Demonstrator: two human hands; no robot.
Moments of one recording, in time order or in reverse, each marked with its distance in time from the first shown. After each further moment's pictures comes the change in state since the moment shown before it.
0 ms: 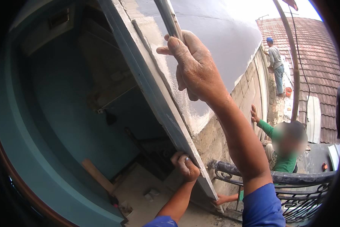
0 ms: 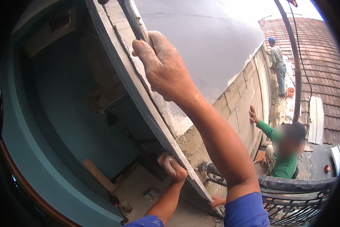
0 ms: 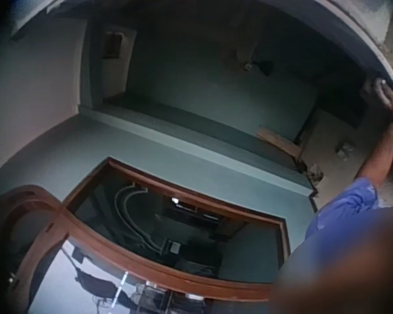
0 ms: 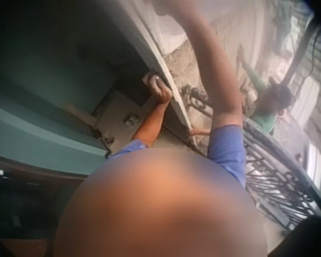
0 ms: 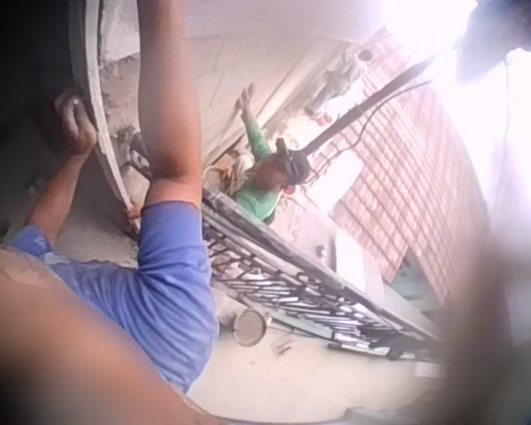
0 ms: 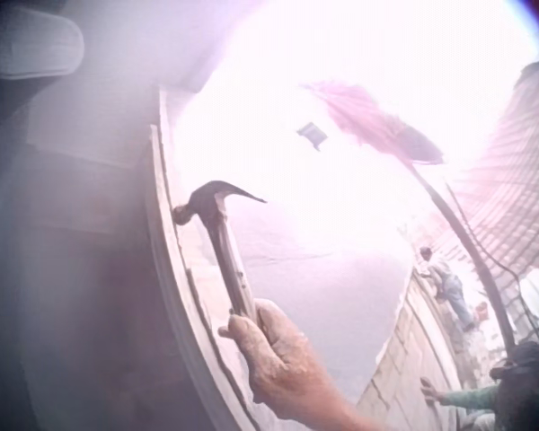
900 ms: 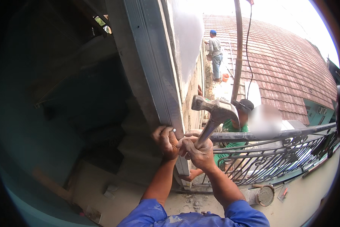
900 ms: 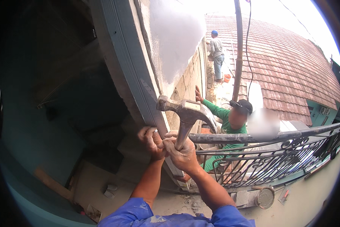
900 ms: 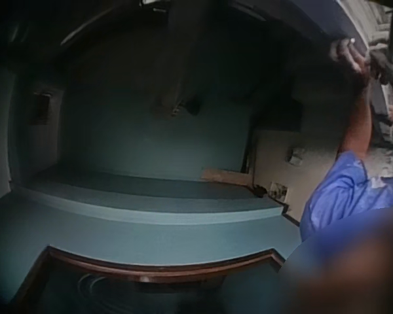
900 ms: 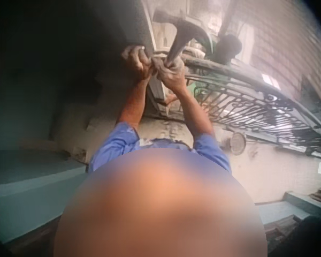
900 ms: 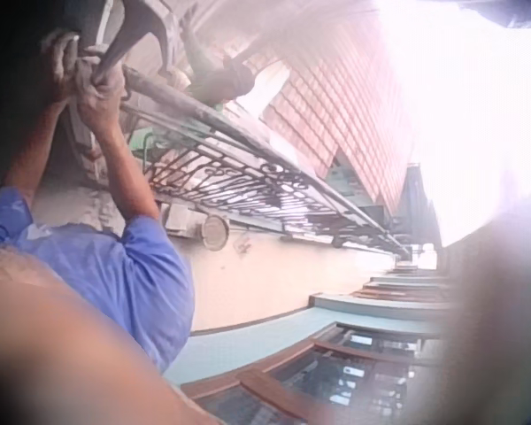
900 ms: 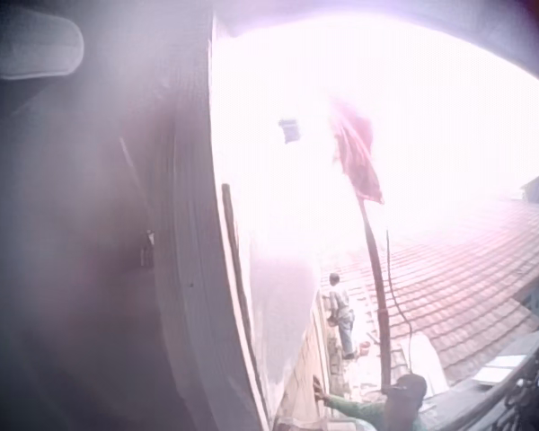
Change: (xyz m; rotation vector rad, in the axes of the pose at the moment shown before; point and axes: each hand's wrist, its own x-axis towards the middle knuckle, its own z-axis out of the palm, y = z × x) left_hand 0.005 -0.011 -0.016 -0.504 -0.063 -0.213; right_hand -0.277 0.053 0.050 -0.127 0.251 0.541
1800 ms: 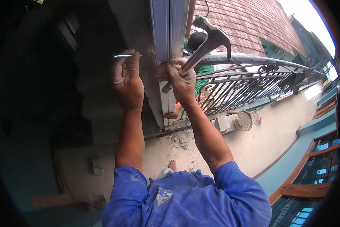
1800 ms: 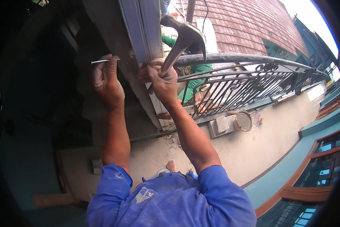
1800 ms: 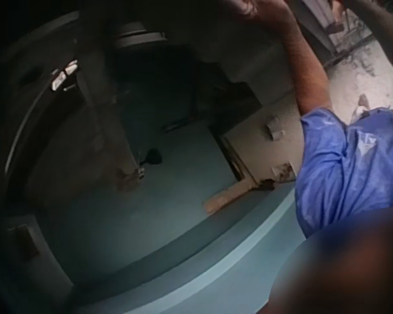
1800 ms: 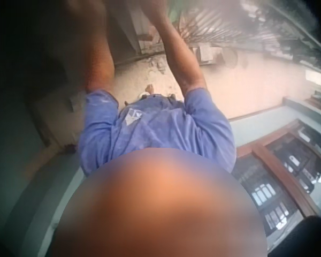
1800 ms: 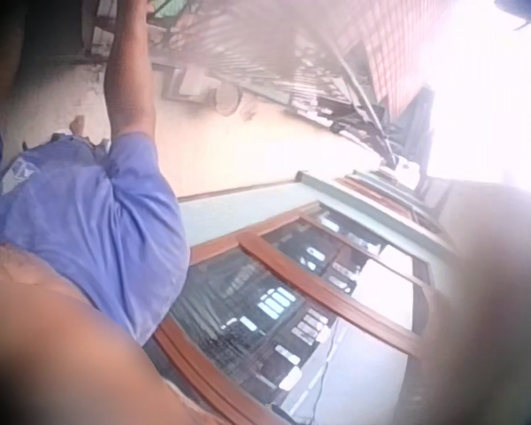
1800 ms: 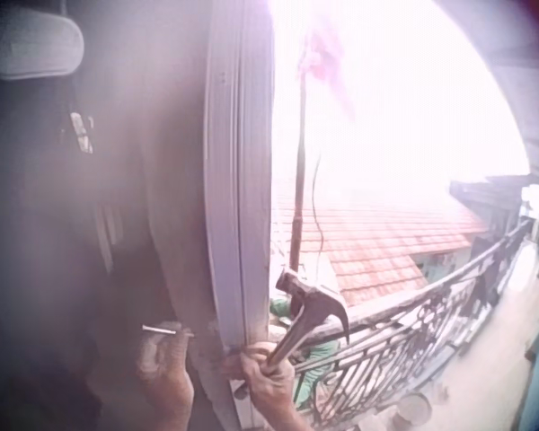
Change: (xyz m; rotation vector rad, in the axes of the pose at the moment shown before) left_hand 0.055 -0.035 -0.082 -0.769 -0.130 -0.609; right_hand 0.001 0.090 0.059 -0.049 0.372 -0.151
